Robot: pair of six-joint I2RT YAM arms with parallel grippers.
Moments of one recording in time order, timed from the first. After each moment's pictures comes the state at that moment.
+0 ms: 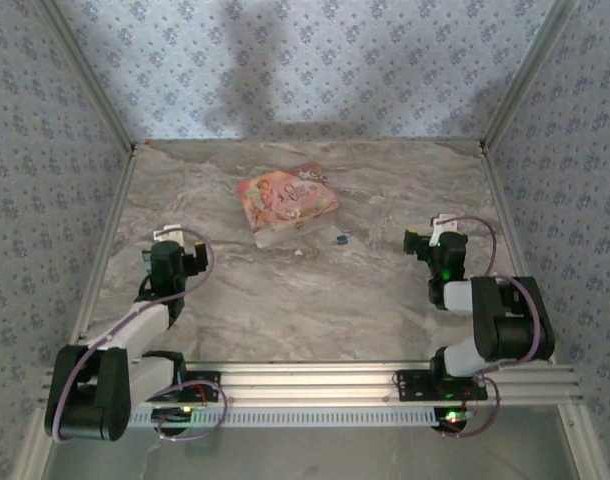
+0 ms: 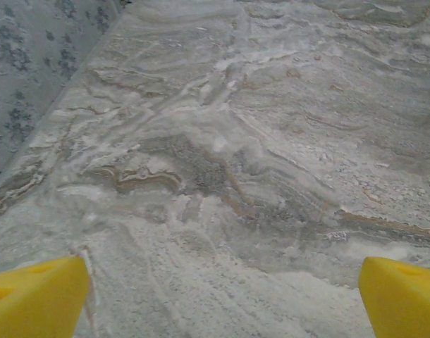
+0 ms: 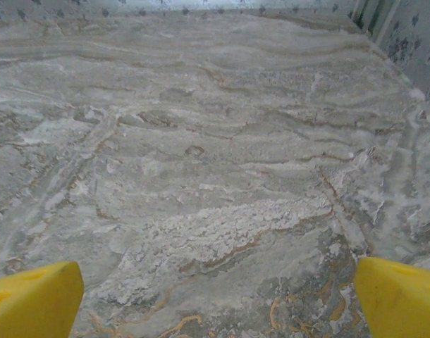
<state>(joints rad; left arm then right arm) -0.10 1.09 0.30 0.28 -0.29 -0.06 -0.02 1.50 0.32 0.78 0.09 0.00</state>
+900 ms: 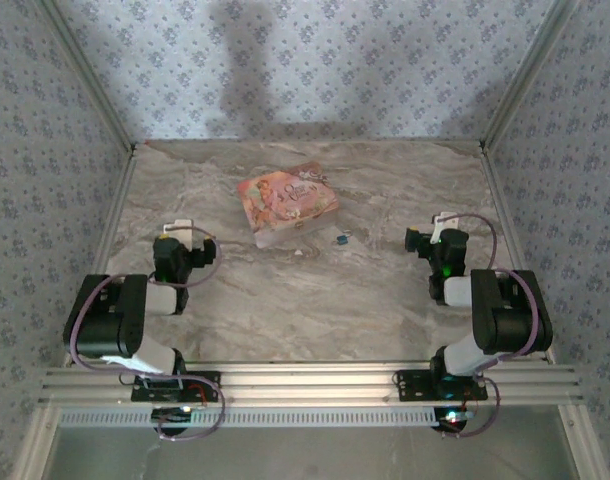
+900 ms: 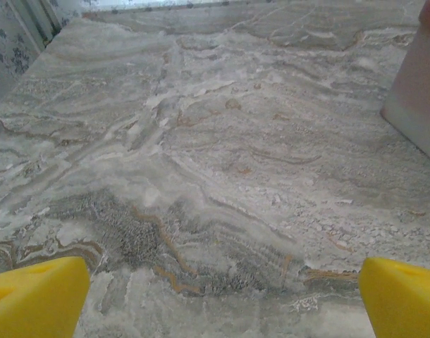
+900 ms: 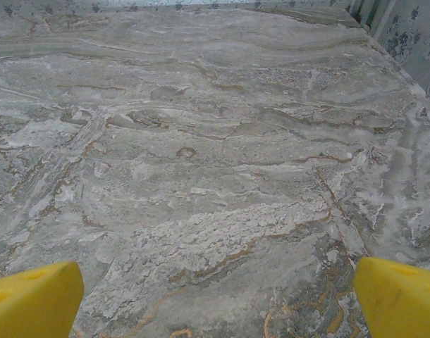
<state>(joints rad) -0.03 1.51 0.29 0.84 -0.07 0.03 -0.03 1.52 0.35 0.76 0.08 0.00</state>
